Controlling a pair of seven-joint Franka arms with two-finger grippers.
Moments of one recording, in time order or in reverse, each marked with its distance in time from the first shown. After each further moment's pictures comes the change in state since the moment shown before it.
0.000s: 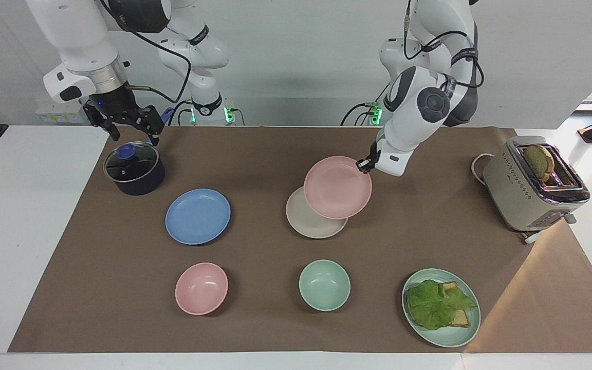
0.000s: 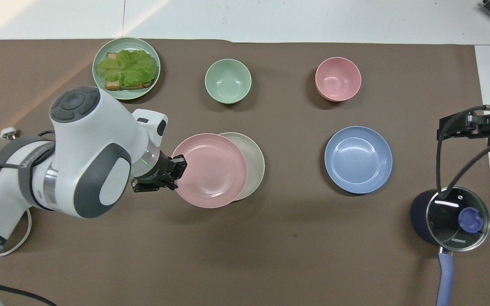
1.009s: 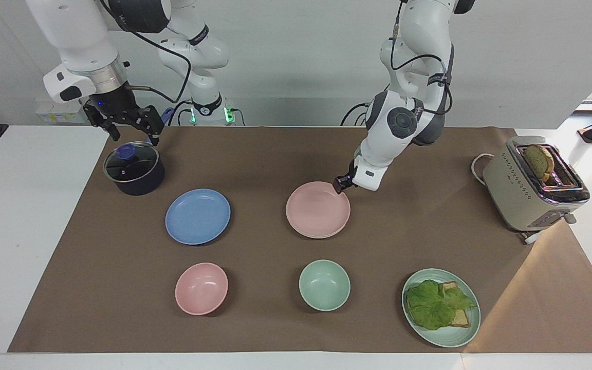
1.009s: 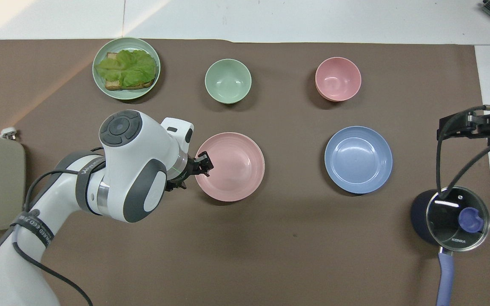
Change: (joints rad) left arm -0.052 0.073 0.023 -0.057 -0.013 0.221 0.007; right arm 0.000 0.000 0.000 0.000 0.000 0.000 0.000
